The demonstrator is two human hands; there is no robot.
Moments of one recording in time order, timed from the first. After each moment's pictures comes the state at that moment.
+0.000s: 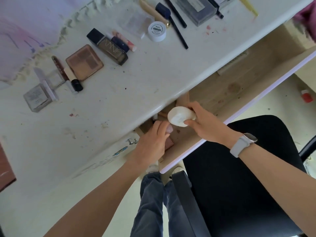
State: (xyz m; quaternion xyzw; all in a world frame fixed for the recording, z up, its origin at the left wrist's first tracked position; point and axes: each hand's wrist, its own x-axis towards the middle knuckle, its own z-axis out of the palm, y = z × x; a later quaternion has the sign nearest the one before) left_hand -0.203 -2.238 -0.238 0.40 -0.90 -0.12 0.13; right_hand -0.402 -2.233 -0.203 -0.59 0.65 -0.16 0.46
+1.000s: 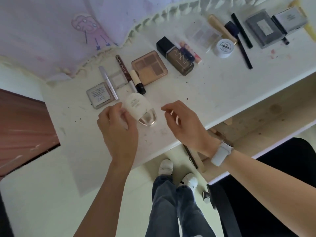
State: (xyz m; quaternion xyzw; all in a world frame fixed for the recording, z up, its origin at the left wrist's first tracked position) left_hand -0.048 -2.311 -0.155 0.77 -0.55 -0.17 0.29; right_hand -0.209 -2.311 -0.164 -0.66 0.58 -0.31 0.36
